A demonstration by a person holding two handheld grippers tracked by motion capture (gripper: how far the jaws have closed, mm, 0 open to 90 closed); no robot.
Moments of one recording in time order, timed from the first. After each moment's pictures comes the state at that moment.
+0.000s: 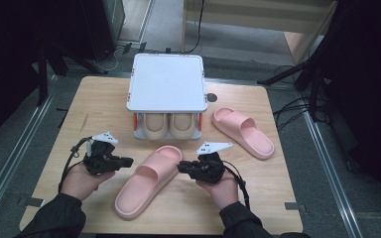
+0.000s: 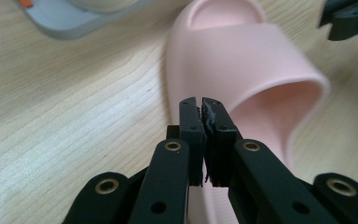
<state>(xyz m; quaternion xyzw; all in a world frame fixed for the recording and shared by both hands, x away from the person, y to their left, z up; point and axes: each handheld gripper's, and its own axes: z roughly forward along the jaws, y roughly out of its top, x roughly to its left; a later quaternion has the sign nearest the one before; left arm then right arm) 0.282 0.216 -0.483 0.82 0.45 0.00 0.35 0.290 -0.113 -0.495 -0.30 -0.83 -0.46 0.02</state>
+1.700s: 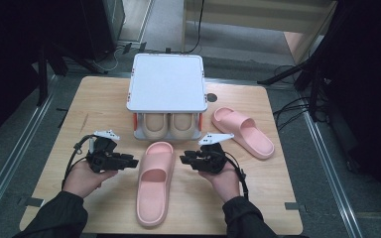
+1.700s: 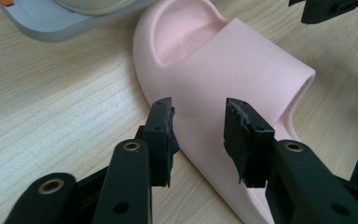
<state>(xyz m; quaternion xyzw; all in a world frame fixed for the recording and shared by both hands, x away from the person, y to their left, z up) 0.288 0.215 -0.479 0.81 0.45 -0.02 0.37 0.317 -0.122 -0.488 -0.31 -0.84 -0.45 -0.01</state>
